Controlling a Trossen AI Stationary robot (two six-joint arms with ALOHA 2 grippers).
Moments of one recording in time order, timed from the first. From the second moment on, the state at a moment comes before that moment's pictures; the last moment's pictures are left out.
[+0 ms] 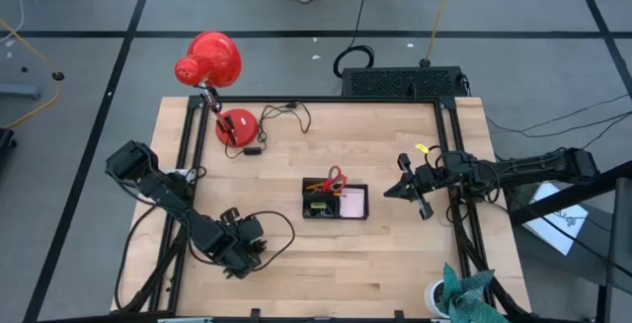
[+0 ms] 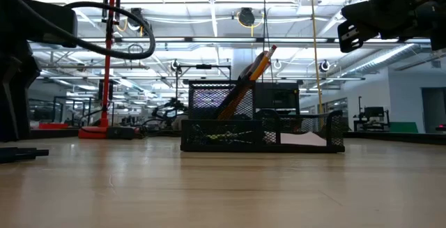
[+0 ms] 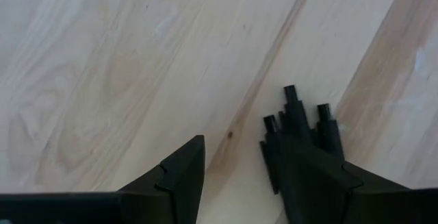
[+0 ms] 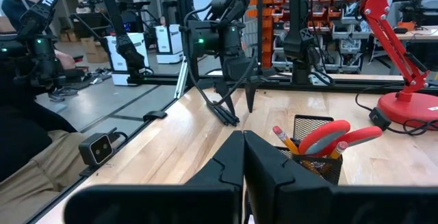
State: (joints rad) left arm -0.72 1.65 0.89 -0.70 -0.32 -1.19; right arm 0.00 0.61 0.13 0.44 -0.31 0.07
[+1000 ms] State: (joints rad) left arm -0.75 1.76 0.89 -0.74 -0.28 -1.27; right arm 0.00 0.61 0.13 0.44 -0.31 0.07
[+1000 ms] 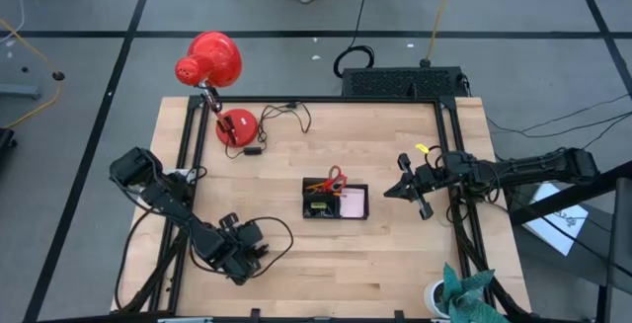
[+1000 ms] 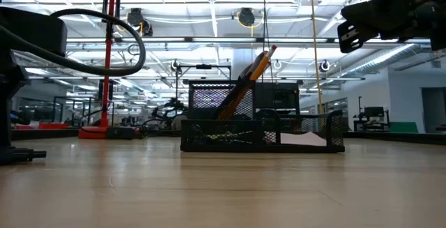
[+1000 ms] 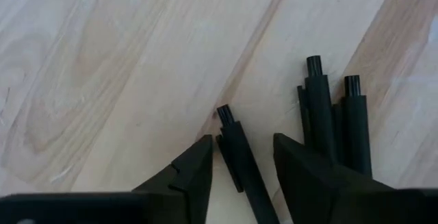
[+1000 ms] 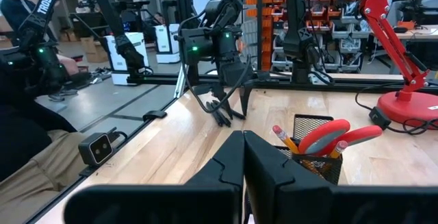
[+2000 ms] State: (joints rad) left arm -0.69 1.74 0.88 -0.52 -0.82 -0.82; right arm 0.00 0.61 0.13 0.44 -0.31 0.07
